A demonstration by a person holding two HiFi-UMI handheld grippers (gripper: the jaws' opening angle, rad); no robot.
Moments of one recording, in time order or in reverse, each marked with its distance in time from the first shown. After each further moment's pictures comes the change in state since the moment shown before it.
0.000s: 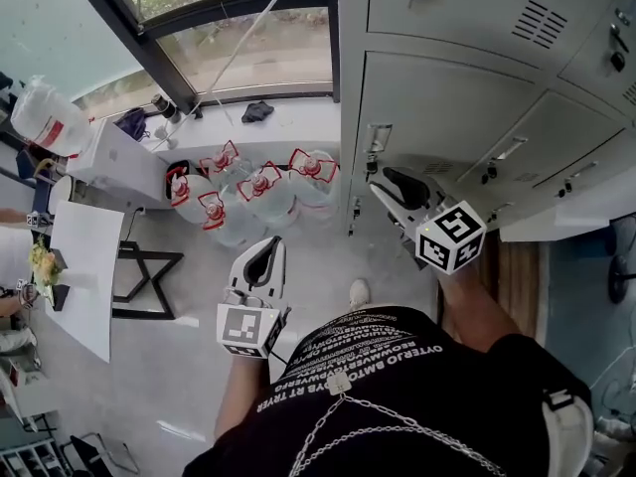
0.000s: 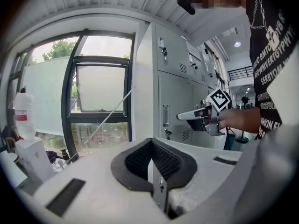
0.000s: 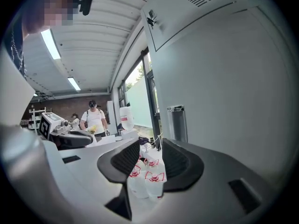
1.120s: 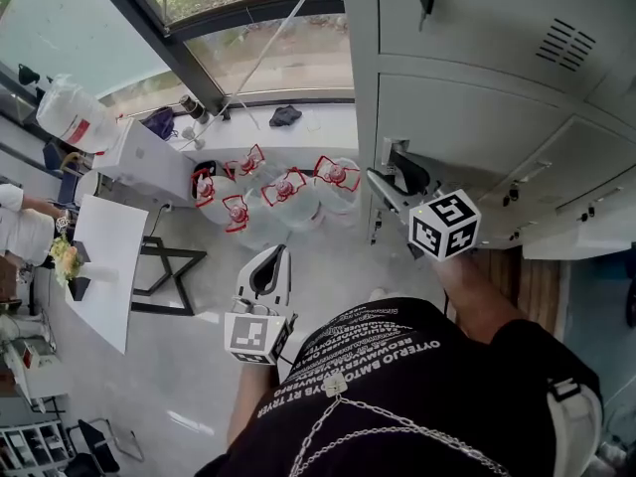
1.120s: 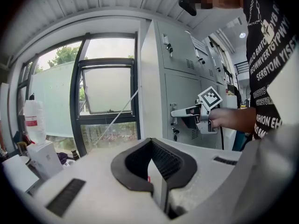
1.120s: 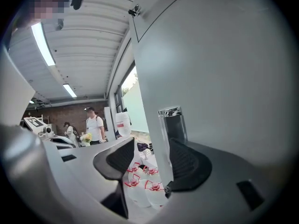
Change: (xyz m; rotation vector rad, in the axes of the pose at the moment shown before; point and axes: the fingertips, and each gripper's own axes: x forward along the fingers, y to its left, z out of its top) left arm 0.006 0.019 0.007 0.024 0.028 0.109; right arm 0.058 -0.034 0.021 0.054 -0.053 -0.014
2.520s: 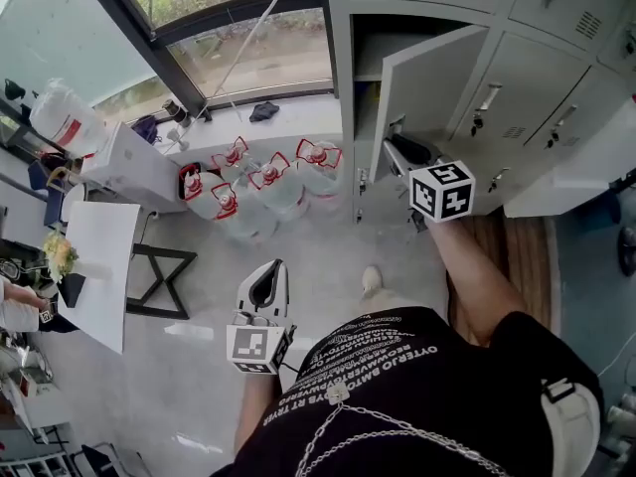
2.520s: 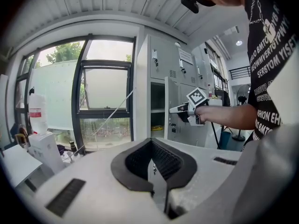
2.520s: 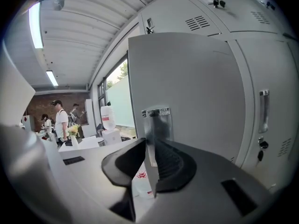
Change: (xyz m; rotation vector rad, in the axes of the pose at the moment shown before) left arm -0.170 -0.048 -0.054 -0.035 0.001 -0.082; right arm -0.111 0.054 -0.034 -0.015 0.054 -0.267
